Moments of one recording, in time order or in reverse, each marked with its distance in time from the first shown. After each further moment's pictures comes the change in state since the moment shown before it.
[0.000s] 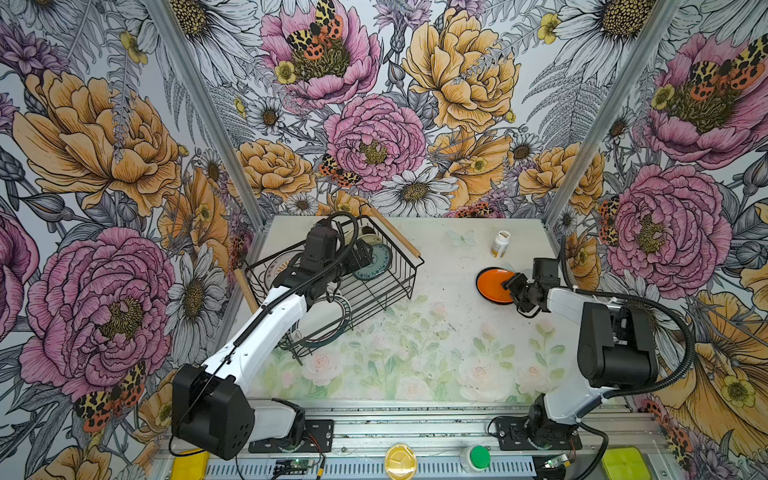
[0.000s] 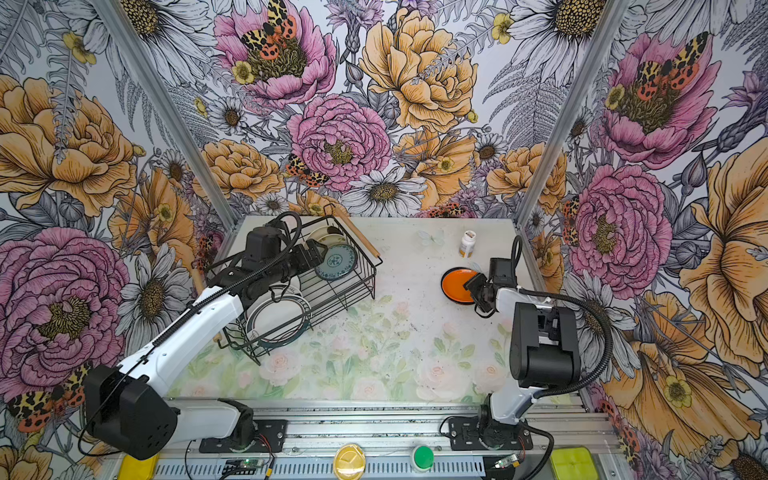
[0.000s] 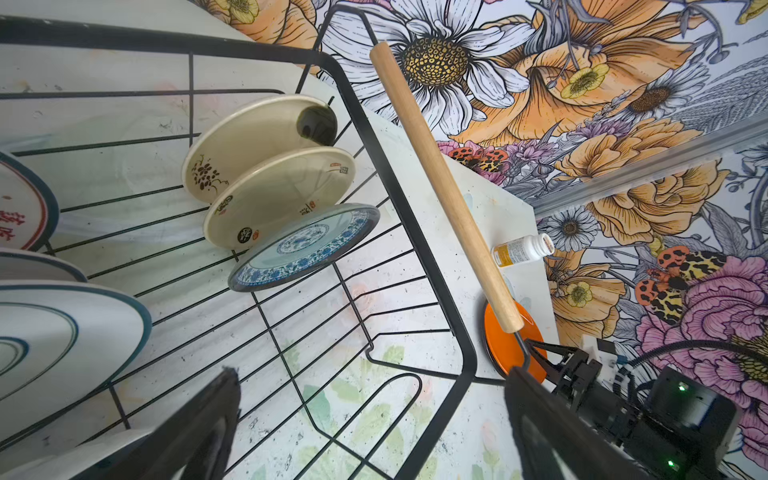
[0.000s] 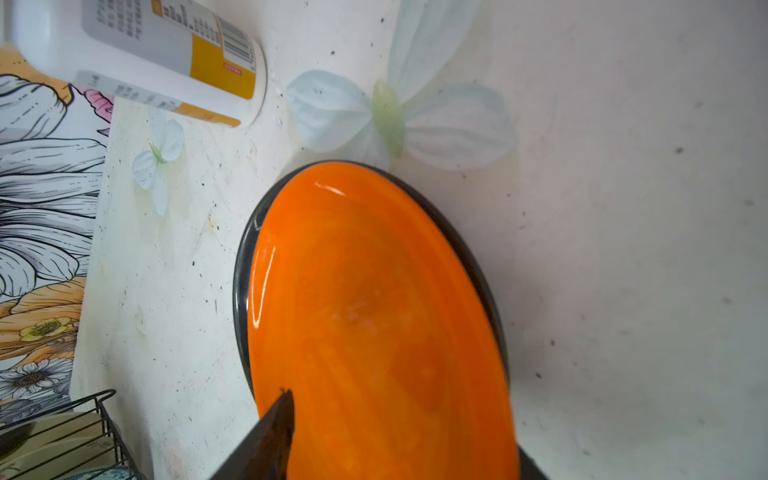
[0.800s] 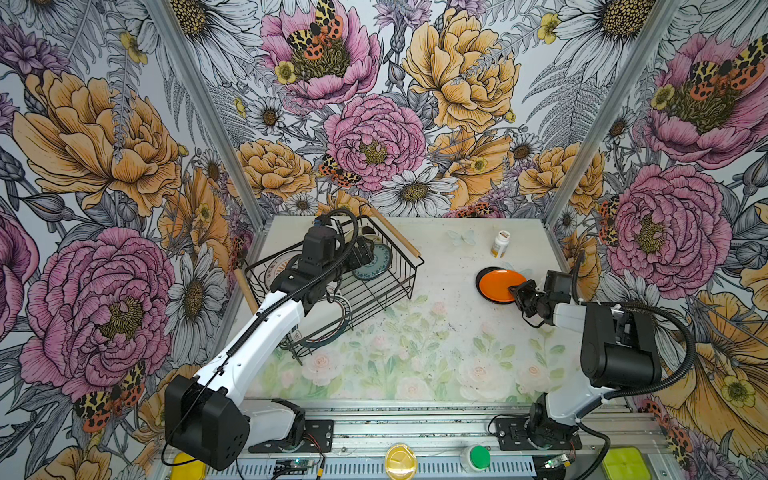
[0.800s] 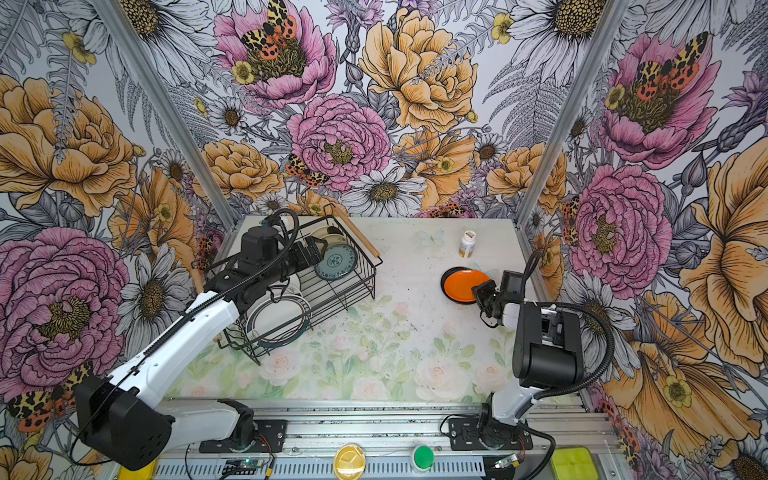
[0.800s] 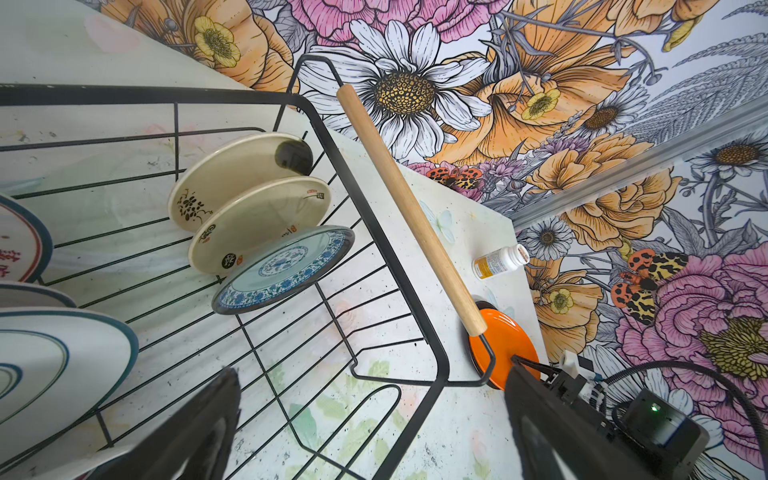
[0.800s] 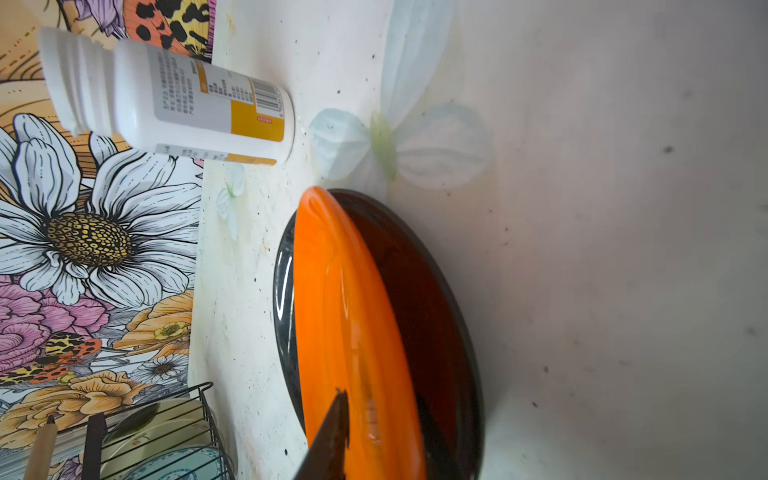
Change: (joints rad) left arm -0.031 -0.047 0.000 0.047 -0.037 0.009; right arm -0.111 0.003 -0.180 0.349 -0.208 0.127
